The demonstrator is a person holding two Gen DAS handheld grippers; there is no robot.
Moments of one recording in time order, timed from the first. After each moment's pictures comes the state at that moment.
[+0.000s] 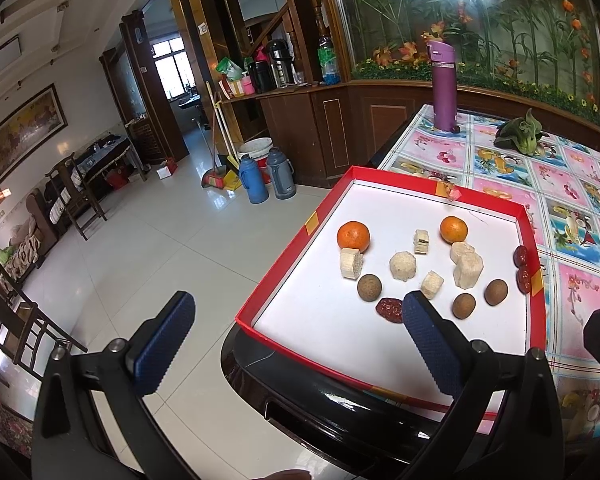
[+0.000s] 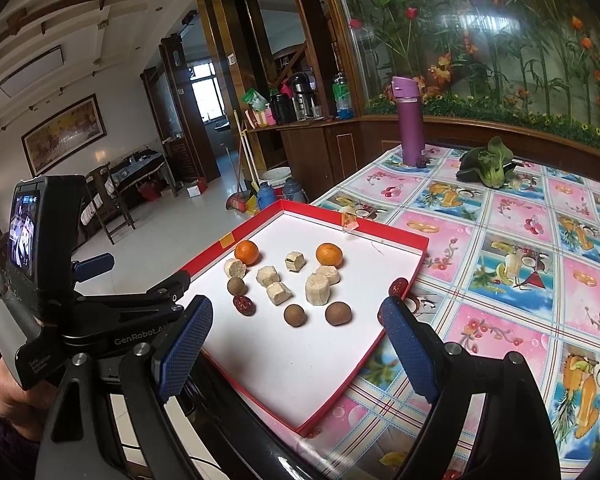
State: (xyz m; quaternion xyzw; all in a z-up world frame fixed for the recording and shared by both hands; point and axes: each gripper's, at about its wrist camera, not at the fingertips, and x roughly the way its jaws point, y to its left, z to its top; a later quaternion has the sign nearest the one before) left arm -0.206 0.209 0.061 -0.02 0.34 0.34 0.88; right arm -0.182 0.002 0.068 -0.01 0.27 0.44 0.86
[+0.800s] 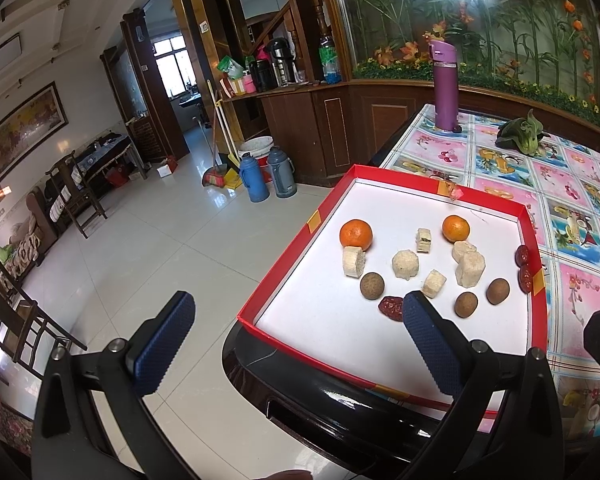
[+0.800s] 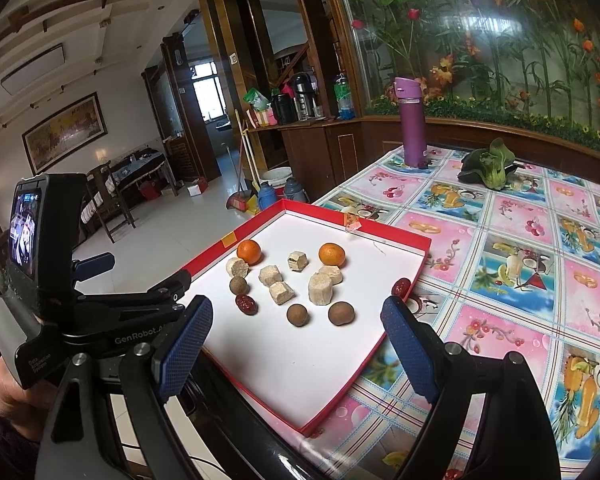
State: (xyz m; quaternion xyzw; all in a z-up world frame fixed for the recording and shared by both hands) left arm -0.207 0.209 0.061 -0.02 0.34 0.34 0.88; right arm -0.181 0.003 0.069 -0.02 0.26 0.44 0.86
